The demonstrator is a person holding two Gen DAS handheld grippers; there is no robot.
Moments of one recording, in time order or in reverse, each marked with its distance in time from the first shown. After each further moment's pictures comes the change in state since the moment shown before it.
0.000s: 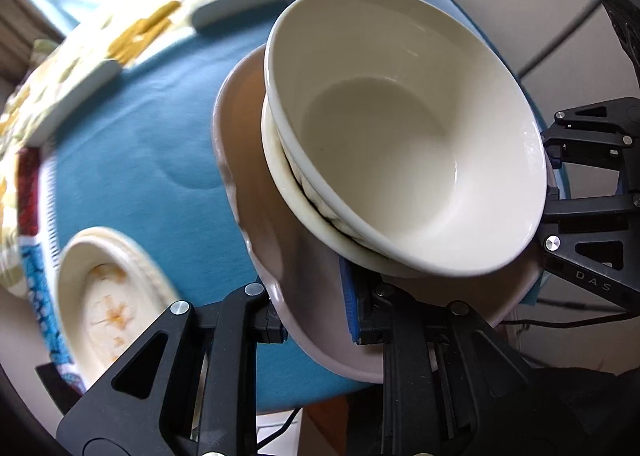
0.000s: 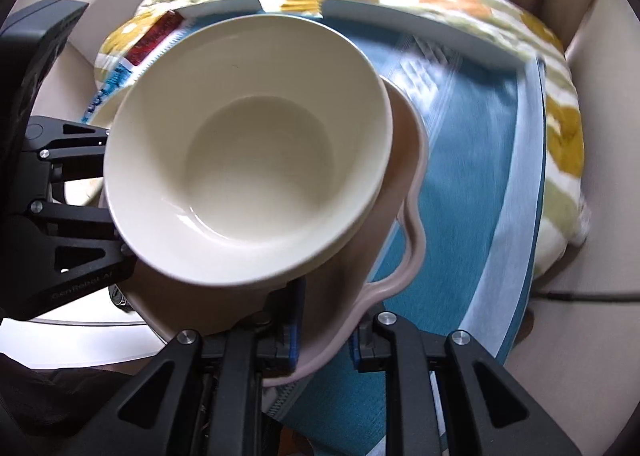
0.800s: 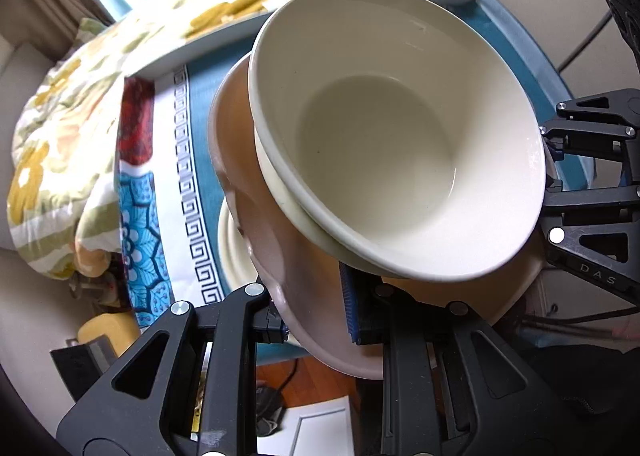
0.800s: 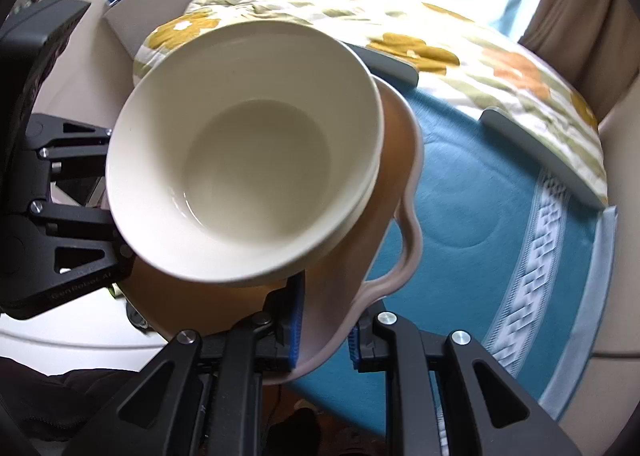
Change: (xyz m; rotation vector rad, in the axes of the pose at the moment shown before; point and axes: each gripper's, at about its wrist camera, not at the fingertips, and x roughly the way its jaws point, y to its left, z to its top) left arm -0.069 0.207 -0.108 -0.025 -0.029 0.036; right arm 0.012 0.210 0.084 -0.052 -0.049 -0.008
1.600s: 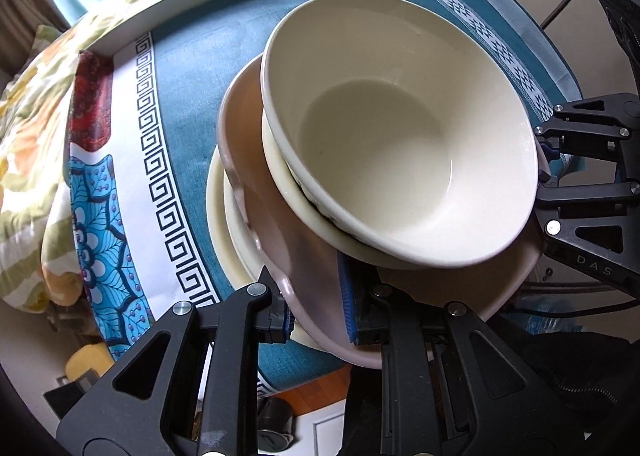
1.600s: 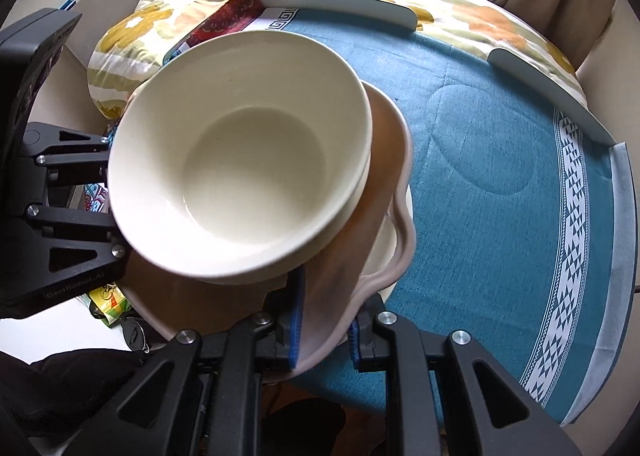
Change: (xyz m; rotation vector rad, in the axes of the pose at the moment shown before) left arm 0.064 0.039 -0.030 0.102 0.002 -0.130; right arm 0.056 0.033 -0.009 0.142 0.050 -0.089
